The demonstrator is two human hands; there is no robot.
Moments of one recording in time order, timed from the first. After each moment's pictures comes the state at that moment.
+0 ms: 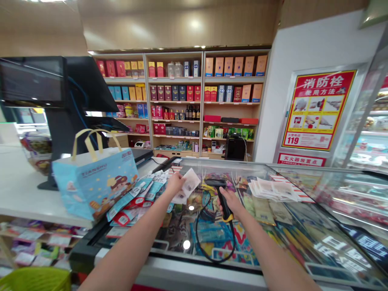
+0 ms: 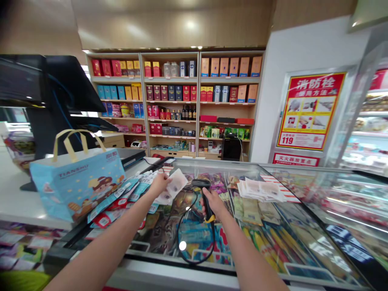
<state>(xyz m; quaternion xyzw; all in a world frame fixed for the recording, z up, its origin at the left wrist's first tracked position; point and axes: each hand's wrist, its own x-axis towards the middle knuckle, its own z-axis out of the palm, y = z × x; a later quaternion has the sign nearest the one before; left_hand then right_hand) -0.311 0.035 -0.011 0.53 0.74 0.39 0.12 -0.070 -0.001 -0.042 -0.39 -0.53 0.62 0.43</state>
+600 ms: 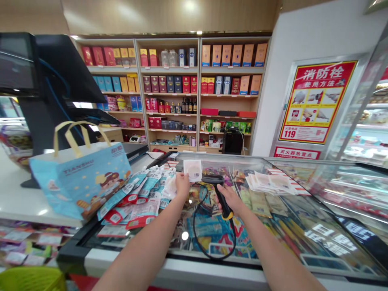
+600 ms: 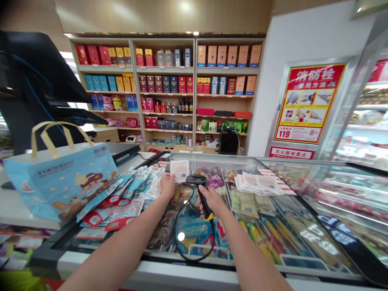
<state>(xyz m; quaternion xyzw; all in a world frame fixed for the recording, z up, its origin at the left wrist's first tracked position) -0.263 0.073 -0.069 0.34 0.60 0.68 0.27 -0.063 -0.007 -0.043 -0.38 -0.54 0.61 0.42</state>
